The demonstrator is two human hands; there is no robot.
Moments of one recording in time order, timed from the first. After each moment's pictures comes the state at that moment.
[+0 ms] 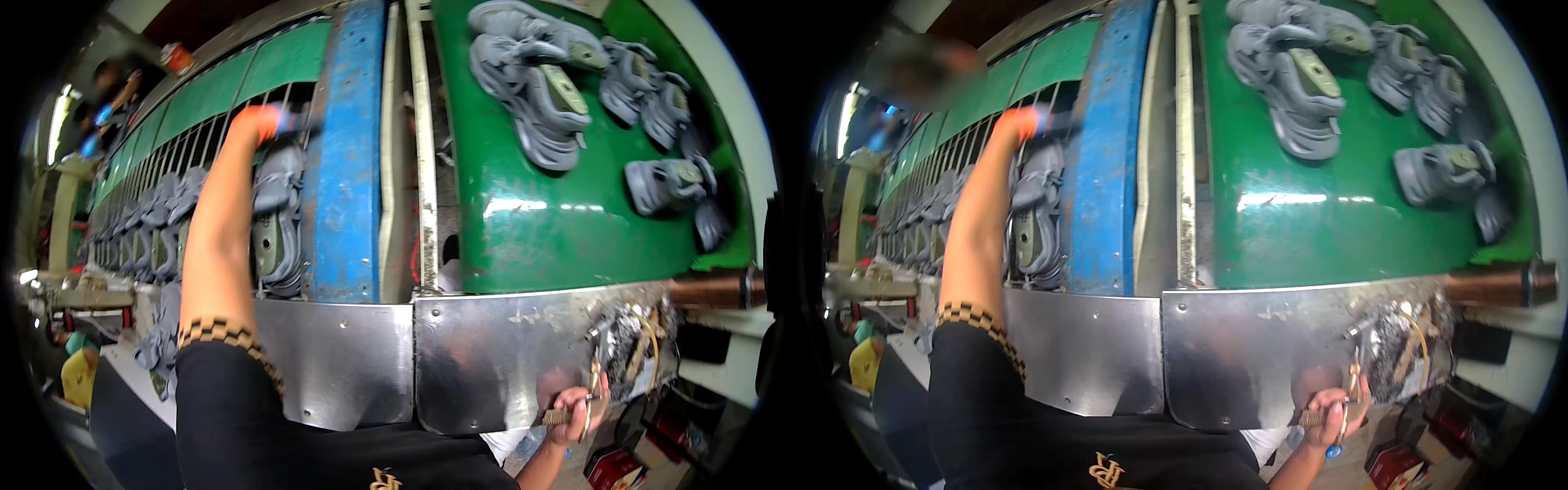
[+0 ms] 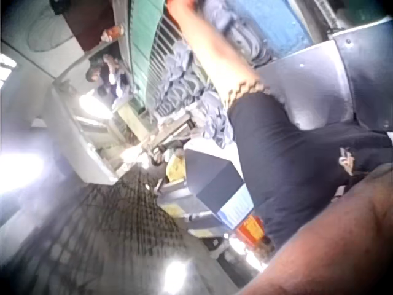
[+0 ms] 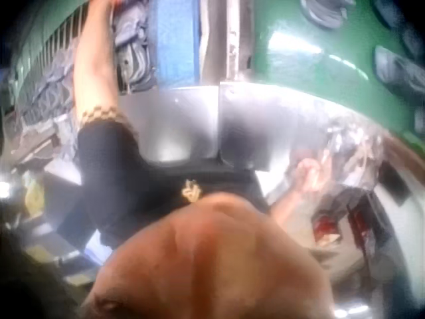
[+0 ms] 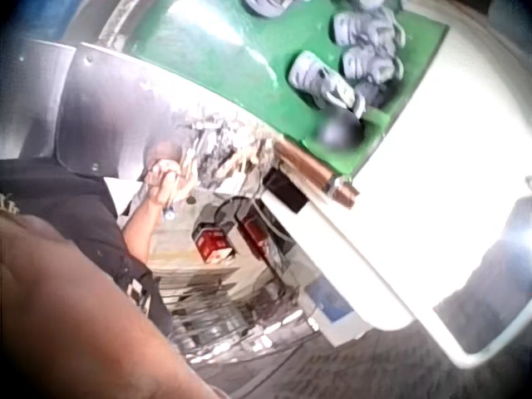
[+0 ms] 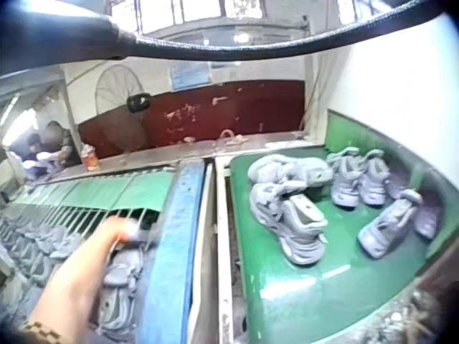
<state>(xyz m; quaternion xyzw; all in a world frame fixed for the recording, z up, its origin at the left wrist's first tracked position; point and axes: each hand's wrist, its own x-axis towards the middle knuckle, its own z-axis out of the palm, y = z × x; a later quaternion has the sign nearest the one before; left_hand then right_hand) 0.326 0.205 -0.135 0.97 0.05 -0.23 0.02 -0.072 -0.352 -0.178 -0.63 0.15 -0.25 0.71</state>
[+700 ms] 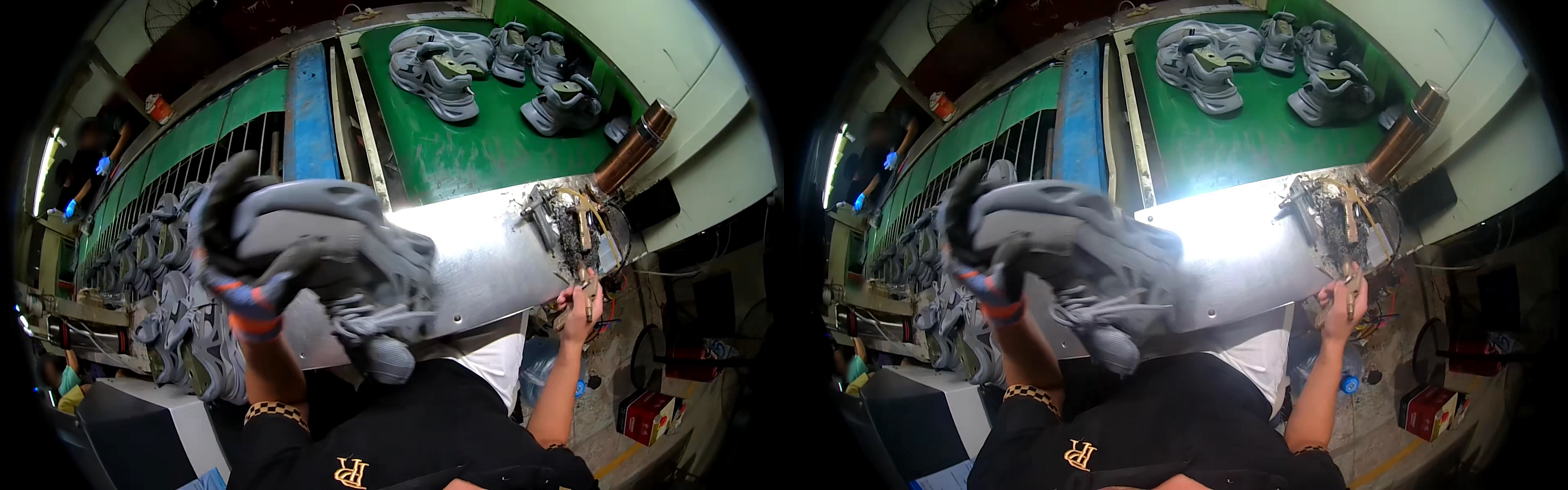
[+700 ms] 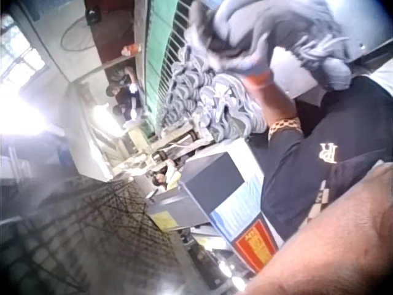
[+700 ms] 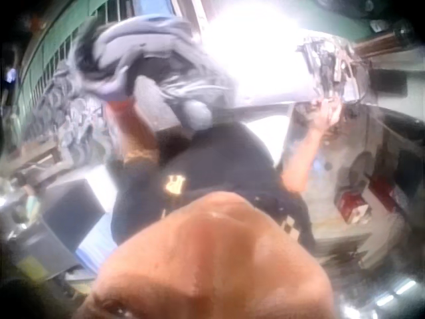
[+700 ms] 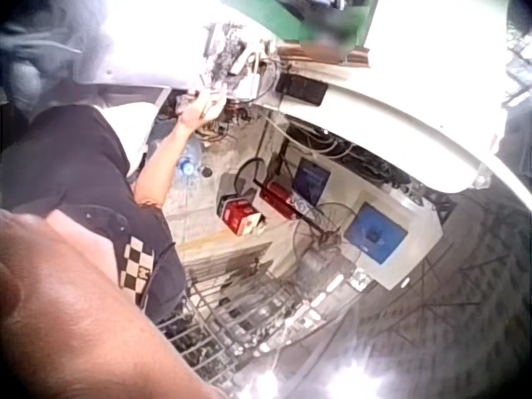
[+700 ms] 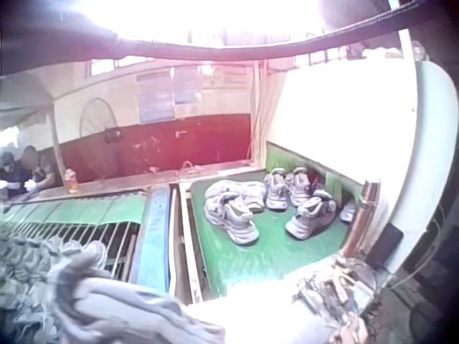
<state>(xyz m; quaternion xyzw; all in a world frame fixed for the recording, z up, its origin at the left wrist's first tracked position) -0.044 -0.004 0.011 0.73 -0.20 0.35 0.55 -0.131 -0.408 -0.166 -0.63 0.22 -0.27 0.69</state>
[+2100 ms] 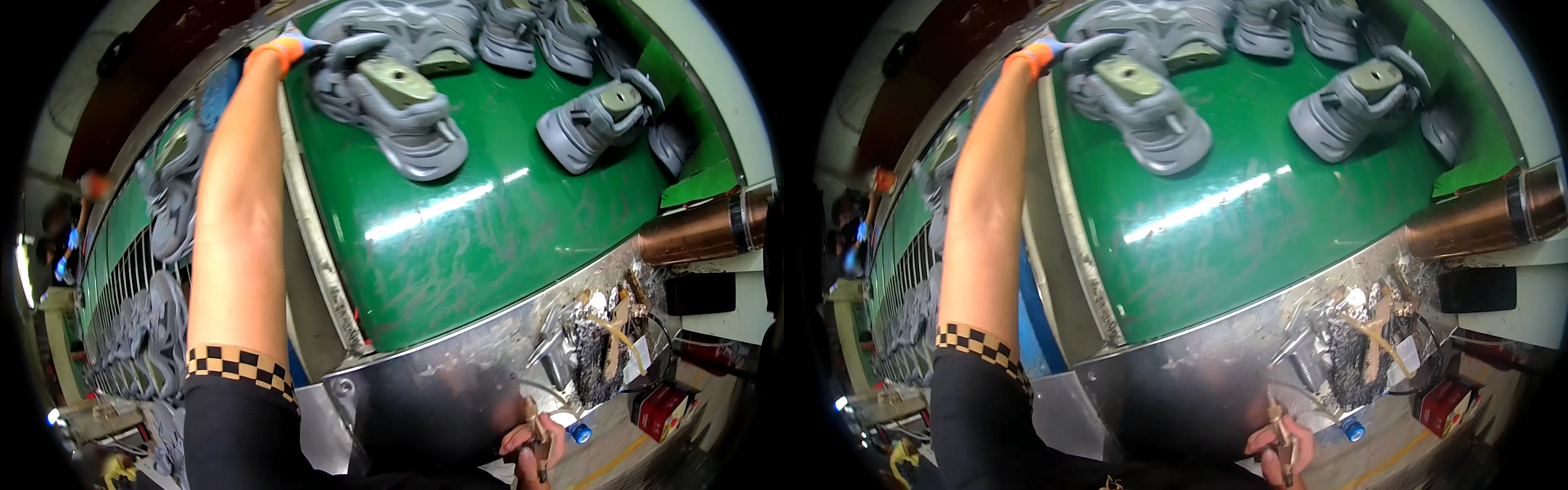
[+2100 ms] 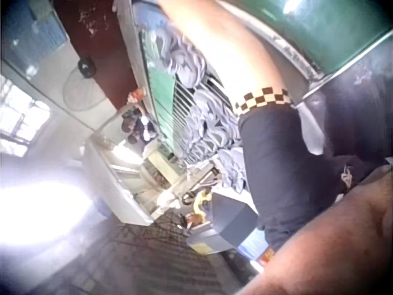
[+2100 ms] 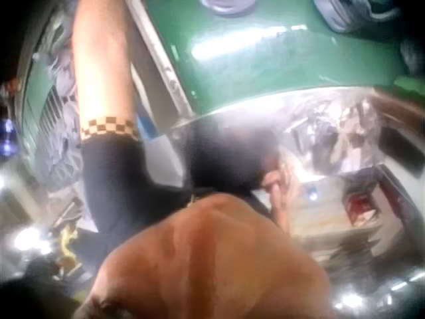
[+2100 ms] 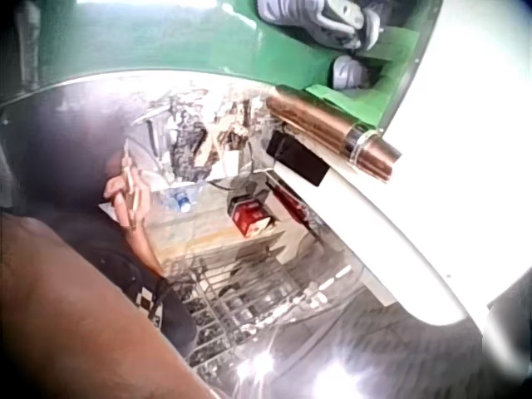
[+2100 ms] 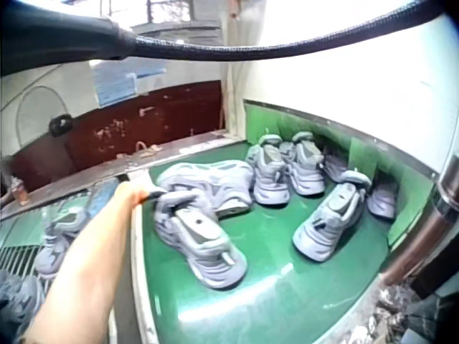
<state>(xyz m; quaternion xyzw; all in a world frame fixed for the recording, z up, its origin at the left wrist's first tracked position) 0.594 -0.071 -0.133 0.97 -0.01 -0.08 0.23 -0.098 -0.355 -0.171 -0.63 0.09 -0.10 0.76</state>
